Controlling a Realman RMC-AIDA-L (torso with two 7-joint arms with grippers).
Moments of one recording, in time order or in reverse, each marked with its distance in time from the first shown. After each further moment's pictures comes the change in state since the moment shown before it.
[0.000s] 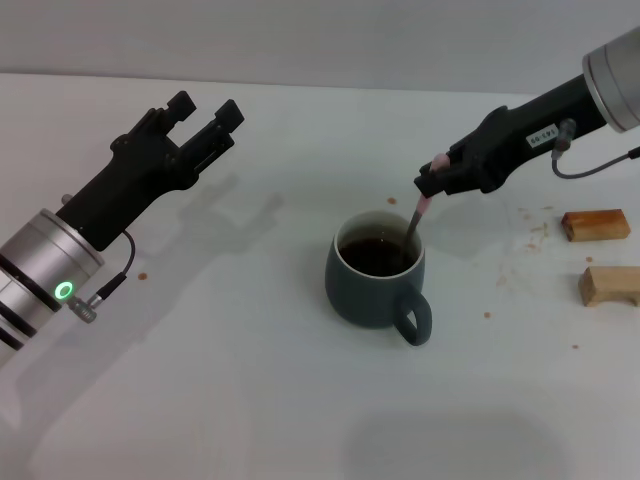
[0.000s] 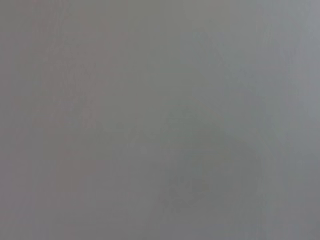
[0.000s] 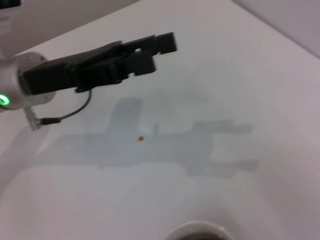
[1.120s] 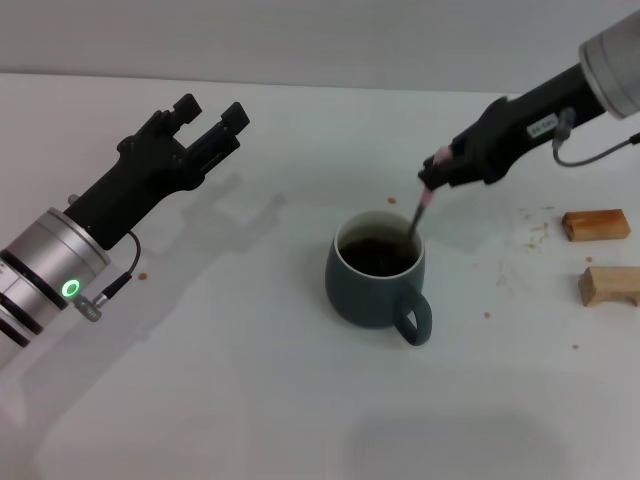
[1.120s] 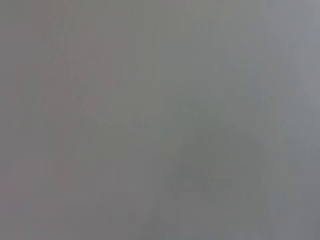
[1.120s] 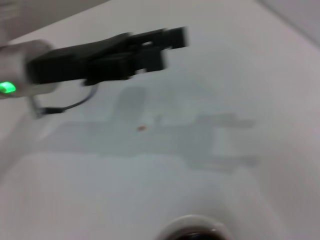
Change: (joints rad) left arm -0.014 -0.007 0.001 0.013 0.002 -0.020 -0.006; right arm 0.047 -0.024 0.001 0.050 -0.028 0.017 -0.016
